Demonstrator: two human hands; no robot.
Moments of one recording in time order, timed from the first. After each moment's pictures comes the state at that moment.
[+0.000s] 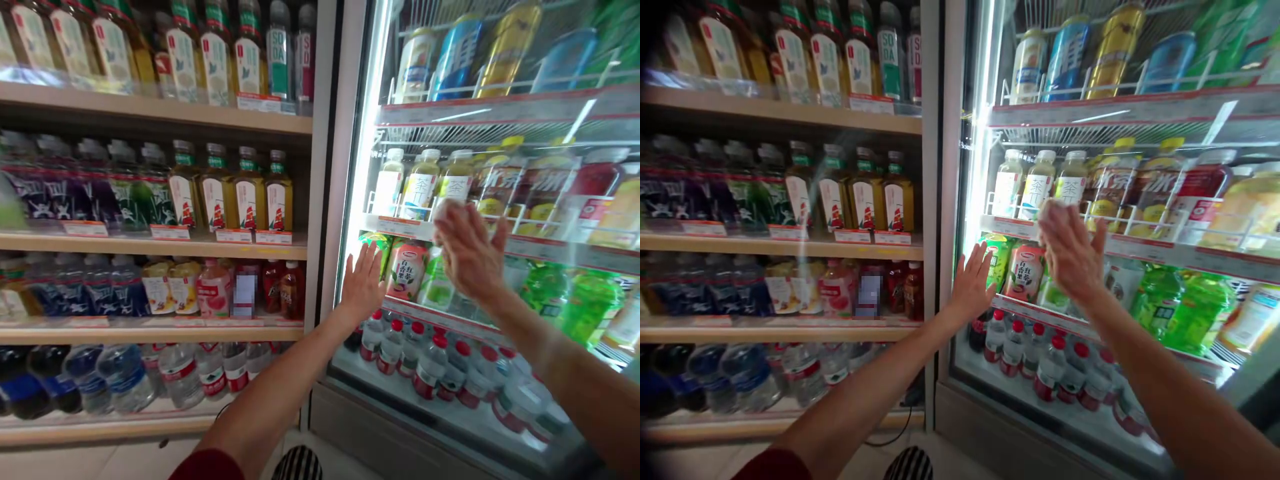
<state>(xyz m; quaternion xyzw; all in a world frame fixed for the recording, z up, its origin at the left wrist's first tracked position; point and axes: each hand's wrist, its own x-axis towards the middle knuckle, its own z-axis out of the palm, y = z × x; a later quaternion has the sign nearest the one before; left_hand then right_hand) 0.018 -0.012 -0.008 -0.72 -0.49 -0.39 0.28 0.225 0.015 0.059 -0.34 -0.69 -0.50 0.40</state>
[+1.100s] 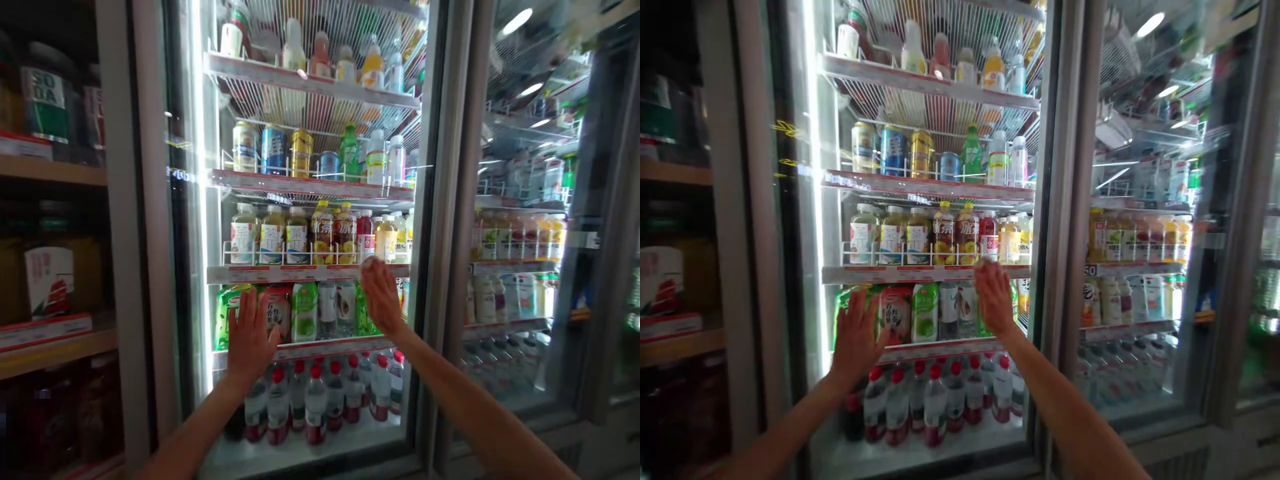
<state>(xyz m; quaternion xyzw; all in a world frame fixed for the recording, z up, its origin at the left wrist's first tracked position) 0.102 0.006 0.003 -0.69 -0.40 -0.50 0.33 0.428 -0.016 0.060 -0.43 -0.62 -0.49 0.43</state>
